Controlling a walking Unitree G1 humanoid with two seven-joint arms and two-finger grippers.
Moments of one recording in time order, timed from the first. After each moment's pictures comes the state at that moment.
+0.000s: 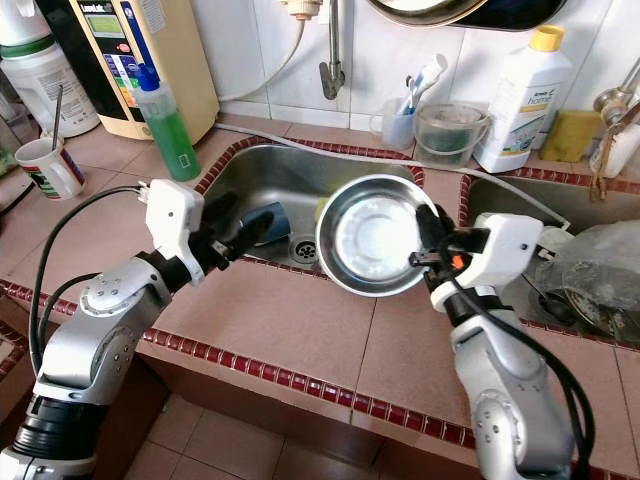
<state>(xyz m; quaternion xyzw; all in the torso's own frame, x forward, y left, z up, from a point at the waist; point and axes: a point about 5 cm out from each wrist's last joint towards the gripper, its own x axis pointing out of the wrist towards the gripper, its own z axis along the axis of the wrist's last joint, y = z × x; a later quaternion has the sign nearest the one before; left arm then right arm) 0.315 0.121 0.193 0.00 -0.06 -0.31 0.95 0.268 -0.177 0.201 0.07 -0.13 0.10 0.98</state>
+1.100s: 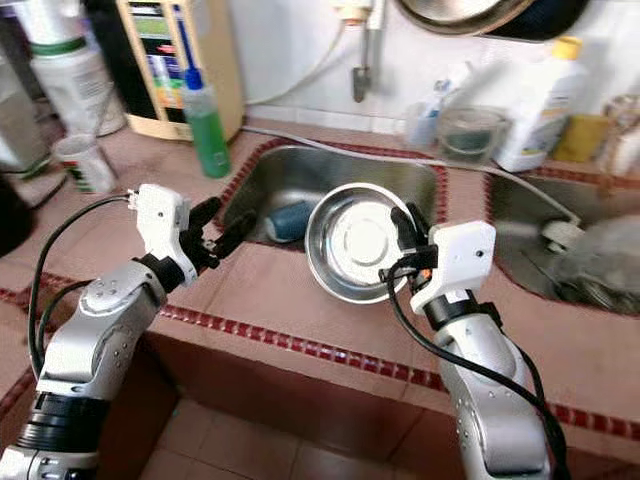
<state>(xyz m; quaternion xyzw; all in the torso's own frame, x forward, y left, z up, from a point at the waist) 0.323 0.127 0.178 -0.02 -0.02 -0.27 0.96 0.269 -0.167 0.188 -0.03 -0.13 0.12 0.98</state>
